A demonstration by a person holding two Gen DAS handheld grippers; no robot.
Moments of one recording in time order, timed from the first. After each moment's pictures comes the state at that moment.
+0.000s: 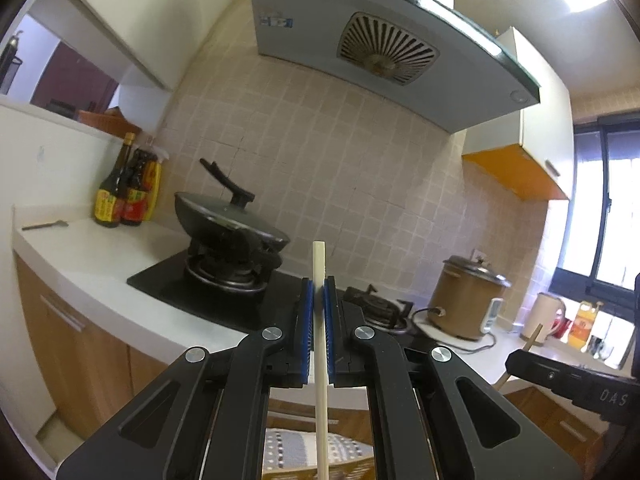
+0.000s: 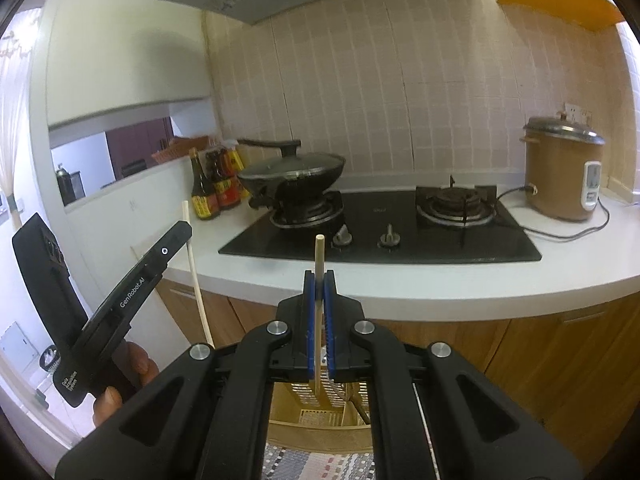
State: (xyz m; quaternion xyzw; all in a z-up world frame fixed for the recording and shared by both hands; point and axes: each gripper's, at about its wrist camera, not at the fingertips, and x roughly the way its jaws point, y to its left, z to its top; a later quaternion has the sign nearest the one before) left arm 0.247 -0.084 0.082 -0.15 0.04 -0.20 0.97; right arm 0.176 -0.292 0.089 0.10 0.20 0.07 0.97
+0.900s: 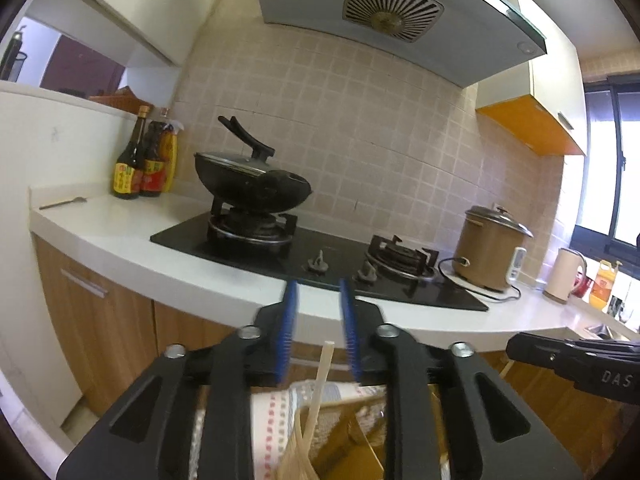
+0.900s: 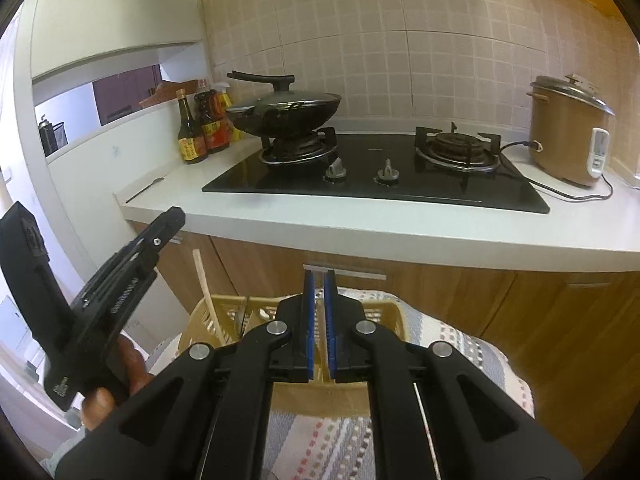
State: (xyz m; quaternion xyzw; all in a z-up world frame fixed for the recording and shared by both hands) left arm 0.233 -0.076 0.033 -0.12 0.10 -0.18 0.97; right arm 0.175 -0.275 0.044 0.08 0.28 0.06 0.96
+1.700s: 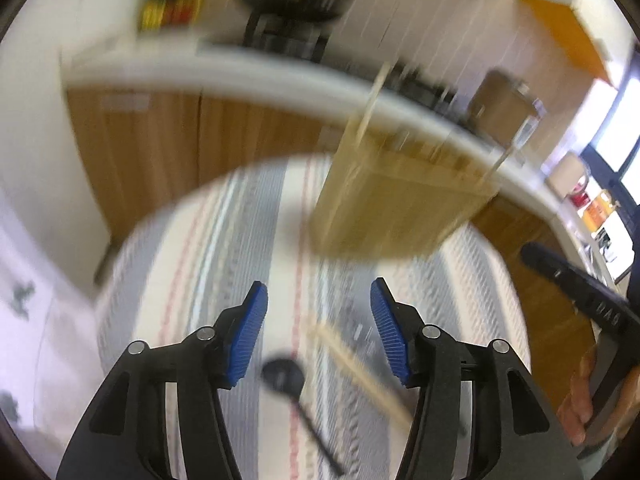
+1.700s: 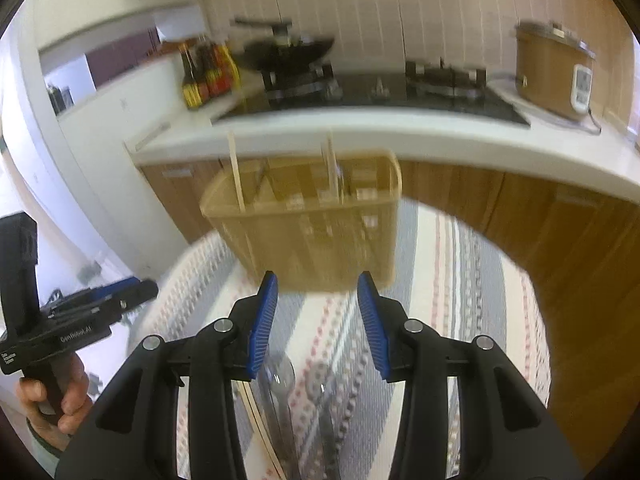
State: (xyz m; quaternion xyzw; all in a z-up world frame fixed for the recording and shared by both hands) left arm 0.154 -0.020 -0.049 -0.10 0.45 -0.18 0.87; right arm 0.097 -0.266 -0.021 0.08 0.40 0.06 0.91
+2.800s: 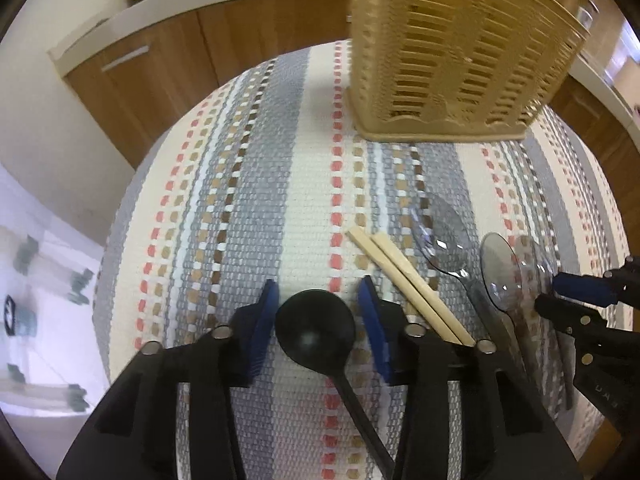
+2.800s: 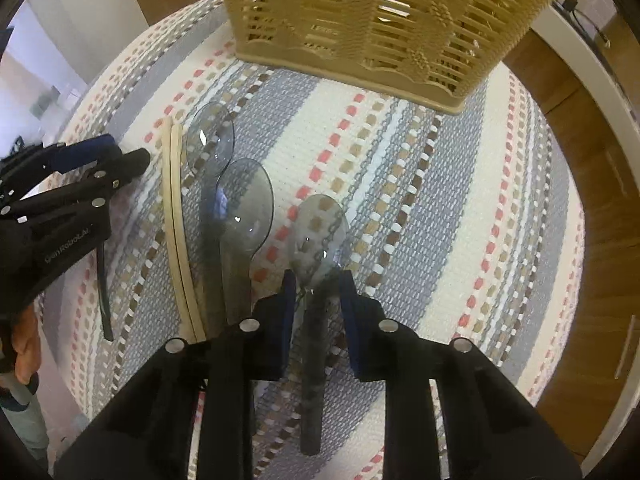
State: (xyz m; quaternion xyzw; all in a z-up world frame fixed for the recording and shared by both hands) left arm 0.160 -0.076 -0.123 0.06 0.53 -0.09 0.84; right arm 0.113 -0.193 -0.124 -0.09 0.62 0.07 0.78
